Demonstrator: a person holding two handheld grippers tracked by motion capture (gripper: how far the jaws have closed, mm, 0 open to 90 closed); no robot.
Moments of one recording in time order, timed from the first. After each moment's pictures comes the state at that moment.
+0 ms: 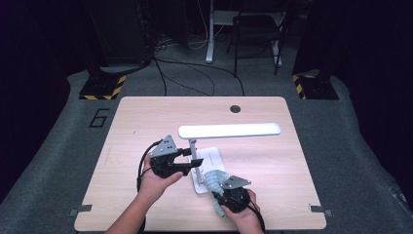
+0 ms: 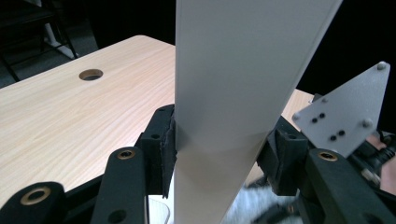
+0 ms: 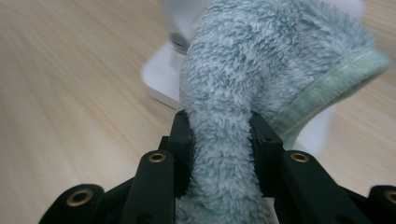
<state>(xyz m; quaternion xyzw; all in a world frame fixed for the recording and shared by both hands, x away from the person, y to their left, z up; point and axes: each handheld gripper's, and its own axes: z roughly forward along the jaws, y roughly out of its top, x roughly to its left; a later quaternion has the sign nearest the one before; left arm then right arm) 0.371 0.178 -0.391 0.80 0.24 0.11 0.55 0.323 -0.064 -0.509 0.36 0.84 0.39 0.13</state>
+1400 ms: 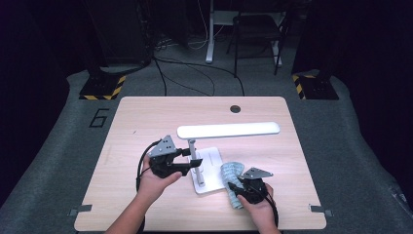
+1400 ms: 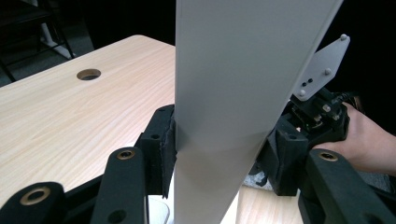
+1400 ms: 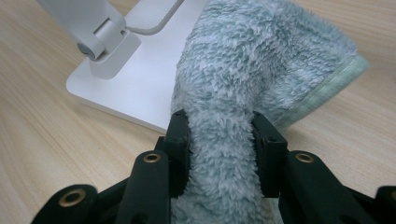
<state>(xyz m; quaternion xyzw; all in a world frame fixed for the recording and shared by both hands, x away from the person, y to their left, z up) 0.371 0.181 -0.391 0.80 0.24 0.10 0.55 0.347 -0.123 -0.510 0.42 0.80 0.41 0.13</state>
